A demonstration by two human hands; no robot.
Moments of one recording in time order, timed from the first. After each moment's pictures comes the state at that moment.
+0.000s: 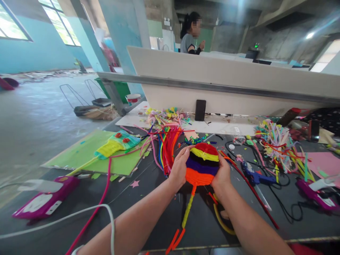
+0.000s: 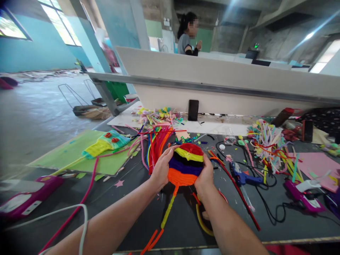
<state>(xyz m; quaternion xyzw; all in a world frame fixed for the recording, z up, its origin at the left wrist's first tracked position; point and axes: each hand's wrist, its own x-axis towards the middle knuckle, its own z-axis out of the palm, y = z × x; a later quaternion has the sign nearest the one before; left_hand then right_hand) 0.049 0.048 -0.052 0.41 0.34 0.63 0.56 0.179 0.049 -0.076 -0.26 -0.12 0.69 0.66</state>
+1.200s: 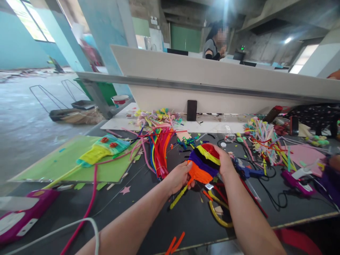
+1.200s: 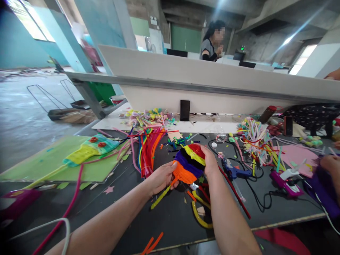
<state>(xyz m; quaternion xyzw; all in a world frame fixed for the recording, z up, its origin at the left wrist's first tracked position) 0.047 0.039 -0.078 0.45 0.30 0.34 0.77 0.249 0.091 -0.083 -0.36 -0.32 0.64 0.60</state>
